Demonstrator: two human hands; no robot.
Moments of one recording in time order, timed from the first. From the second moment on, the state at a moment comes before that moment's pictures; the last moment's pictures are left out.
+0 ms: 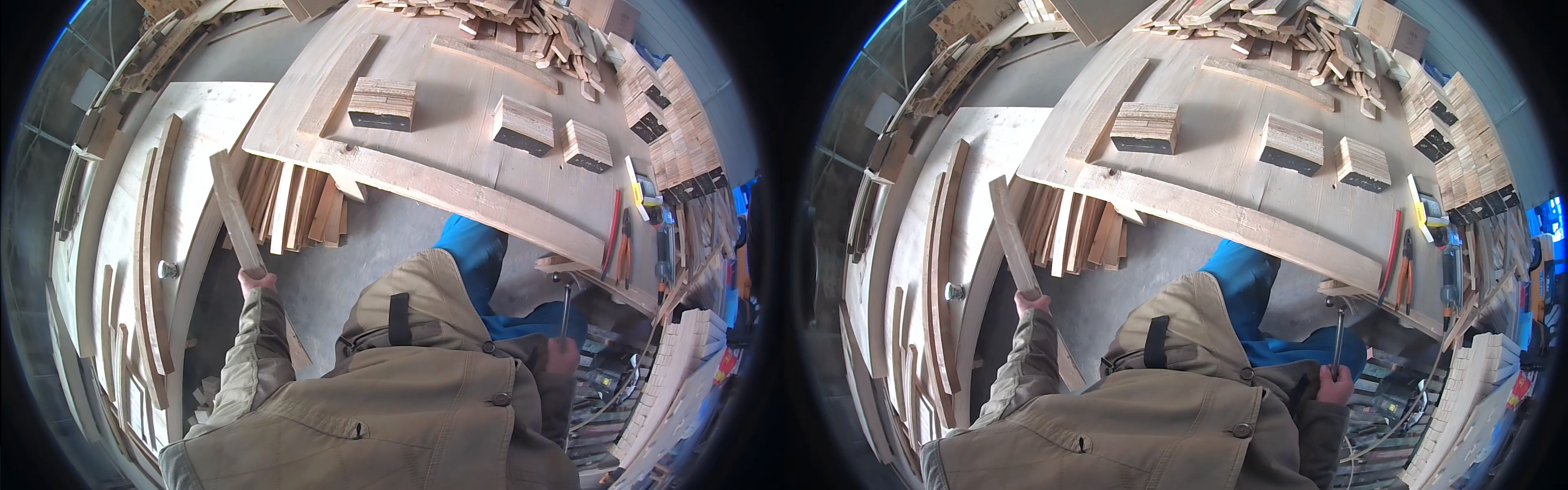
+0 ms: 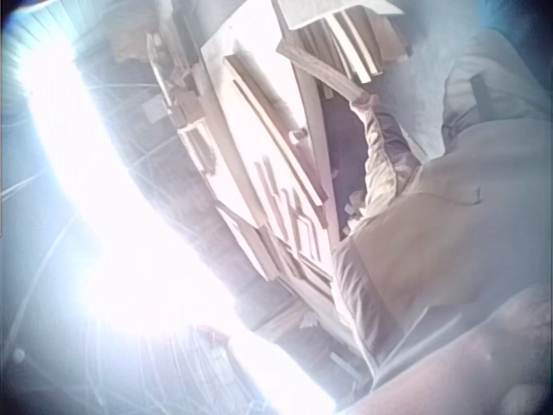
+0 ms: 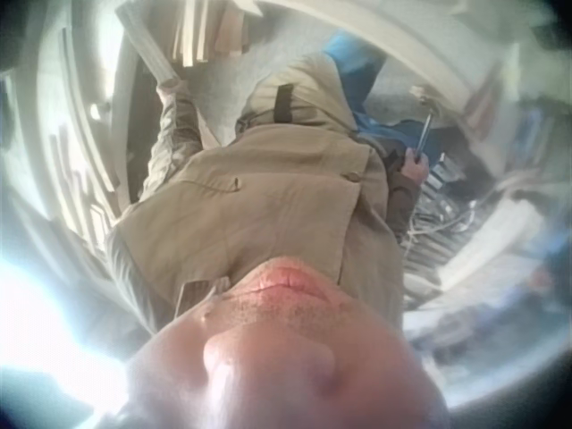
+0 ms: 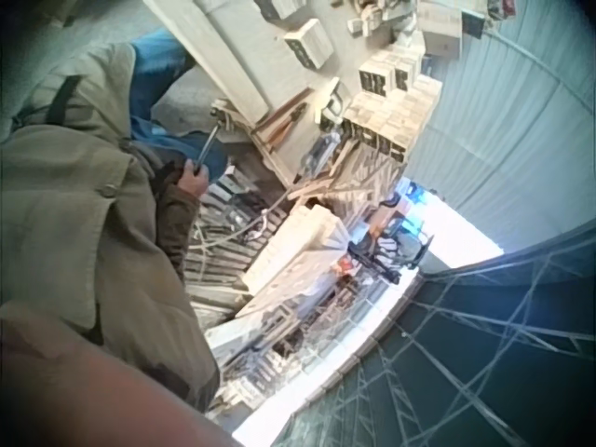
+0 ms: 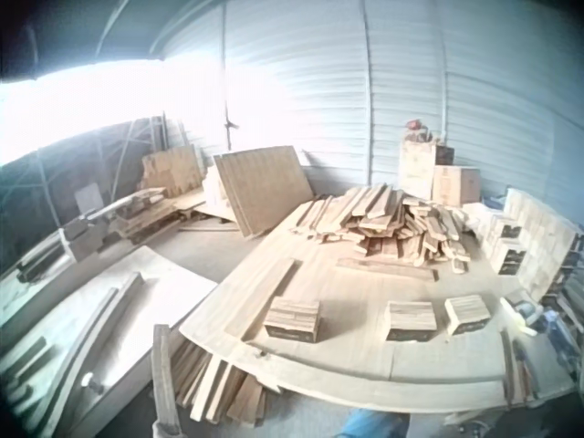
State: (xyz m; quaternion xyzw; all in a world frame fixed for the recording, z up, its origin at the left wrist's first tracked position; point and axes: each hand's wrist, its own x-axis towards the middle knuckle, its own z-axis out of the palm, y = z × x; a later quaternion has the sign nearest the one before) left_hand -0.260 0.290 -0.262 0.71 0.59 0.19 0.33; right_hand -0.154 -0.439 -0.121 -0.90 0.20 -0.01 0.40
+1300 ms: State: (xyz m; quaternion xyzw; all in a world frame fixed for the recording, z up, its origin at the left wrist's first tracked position) left_hand -0.054 0.225 -0.199 0.74 0.21 0.17 0.62; right_hand -0.159 -0.415 -0.111 -0.90 0.22 0.03 0.36
